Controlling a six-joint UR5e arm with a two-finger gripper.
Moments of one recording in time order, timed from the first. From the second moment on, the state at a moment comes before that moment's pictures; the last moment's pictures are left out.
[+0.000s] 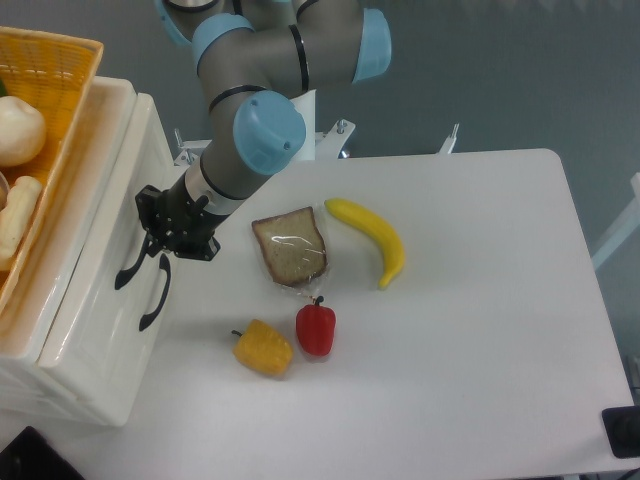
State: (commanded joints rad) arm 2.27 -1.76 -1.74 -1.35 0.96 0.81
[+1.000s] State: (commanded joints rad) arm 2.61 -1.82 -1.60 -1.28 1.19 0.82
